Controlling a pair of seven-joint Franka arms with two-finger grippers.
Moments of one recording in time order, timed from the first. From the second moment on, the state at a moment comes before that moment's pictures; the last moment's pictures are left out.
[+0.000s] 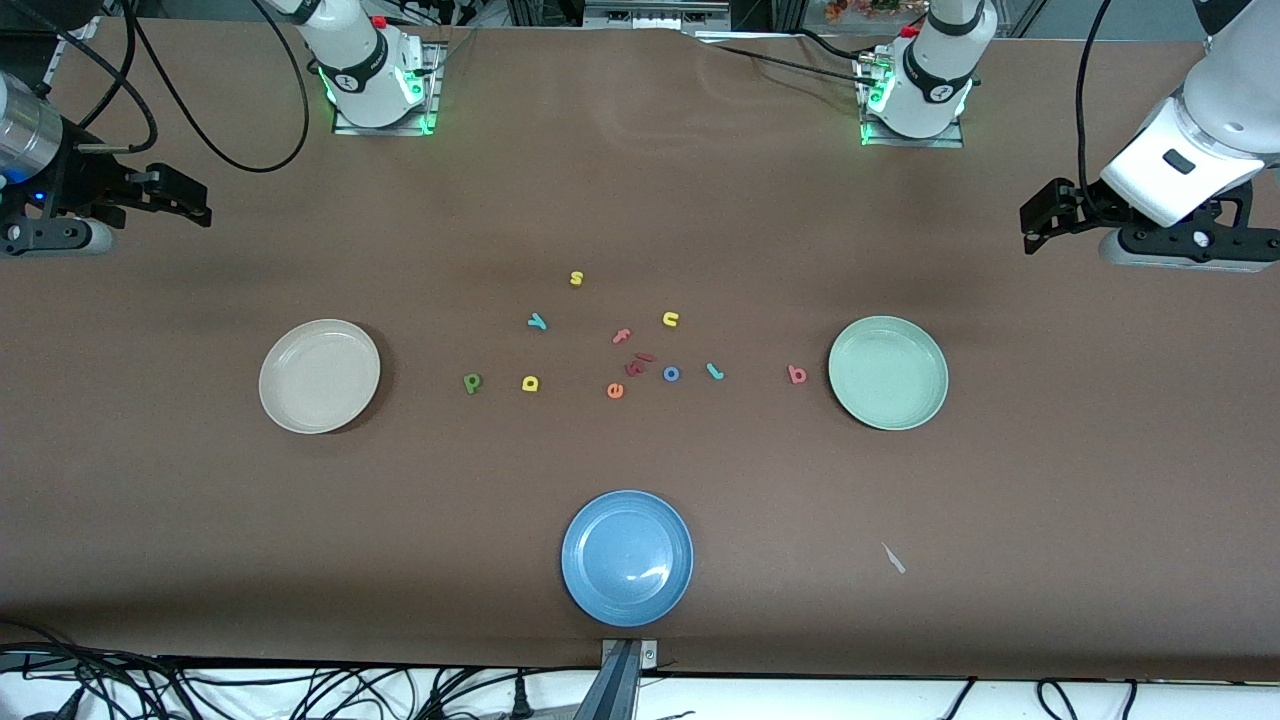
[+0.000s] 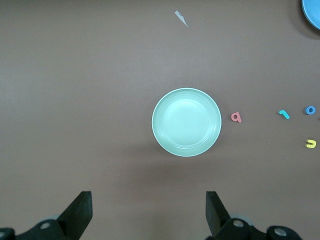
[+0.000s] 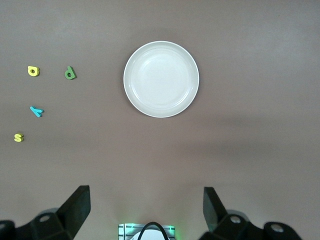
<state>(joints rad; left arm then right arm) 0.03 -0.02 -0.16 -1.64 0.06 1.60 -0.06 0.08 -0.03 -0.05 -1.69 -0.03 1.52 -0.02</state>
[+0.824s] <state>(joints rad) 0.03 -0.02 -0.16 -1.64 0.06 1.60 -0.06 0.08 -0.03 -0.05 -1.69 -0.03 1.52 -0.02</state>
